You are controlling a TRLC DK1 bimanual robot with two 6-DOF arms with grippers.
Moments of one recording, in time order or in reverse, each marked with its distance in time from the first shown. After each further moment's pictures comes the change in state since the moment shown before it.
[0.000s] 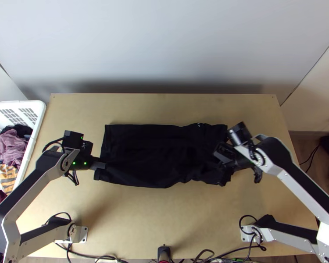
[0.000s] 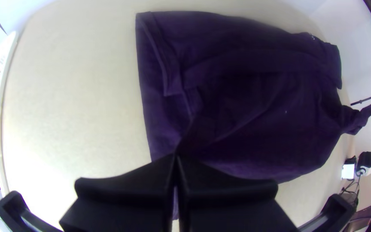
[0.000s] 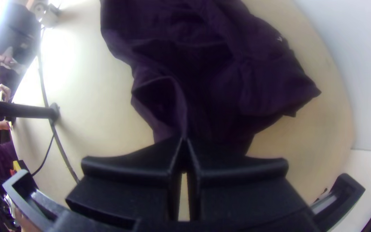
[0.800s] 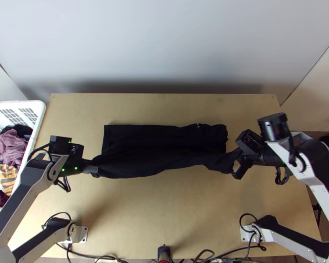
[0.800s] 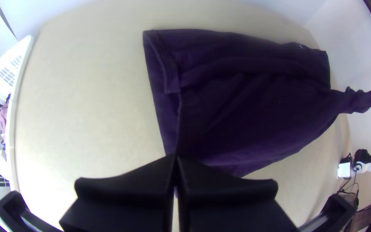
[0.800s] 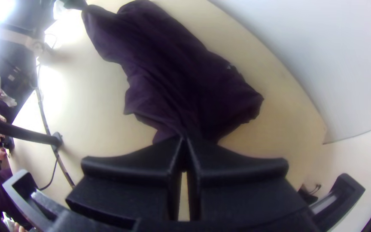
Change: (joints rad) left arm 0.039 -0.184 0.003 -0.112 0.005 0.018; right arm -0.095 -0.128 0.200 -0.087 0.008 0.039
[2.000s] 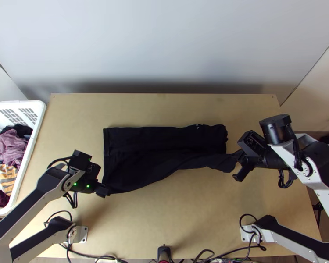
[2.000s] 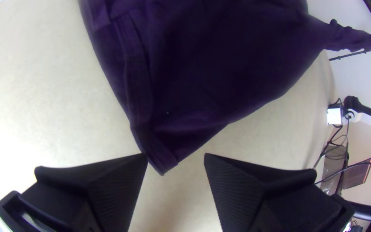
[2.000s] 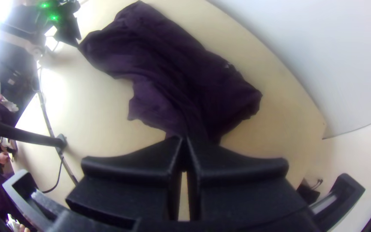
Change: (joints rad) left arm -0.212 0.005 -0.154 -0.073 0.130 -0.037; right arm 0.040 -0.010 0.037 -0.045 0.027 0.060
